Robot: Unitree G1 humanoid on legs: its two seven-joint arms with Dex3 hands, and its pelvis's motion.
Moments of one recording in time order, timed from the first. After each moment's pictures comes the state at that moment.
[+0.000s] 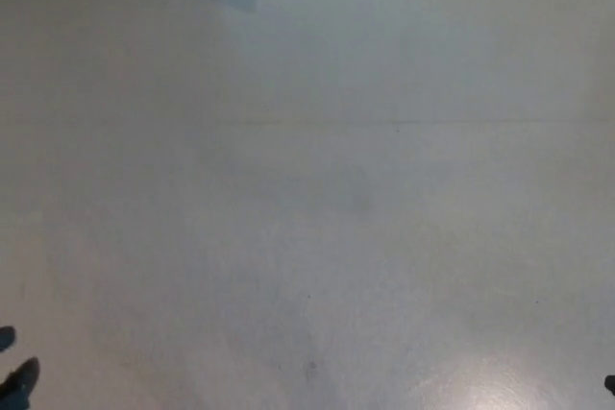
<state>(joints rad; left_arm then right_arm) -0.17 0.42 0.39 1.08 -0.09 -0.08 -0.13 -0.05 -0.32 -0.37 0.87 0.09 -0.12 0.12</state>
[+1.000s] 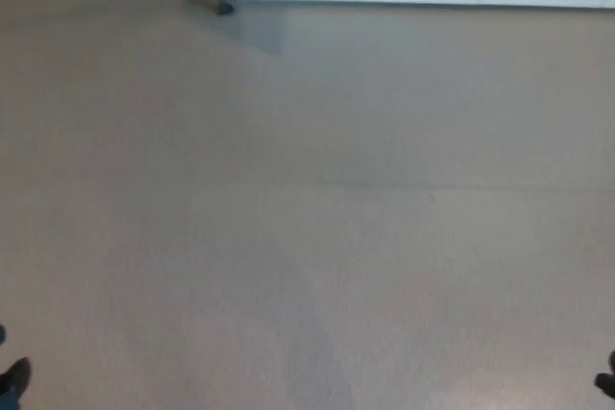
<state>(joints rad) -0.18 0.43 0.38 1.14 -0.13 -0.16 -0.17 -0.06 -0.33 -0.37 0.91 0.15 -0.16 0.16</state>
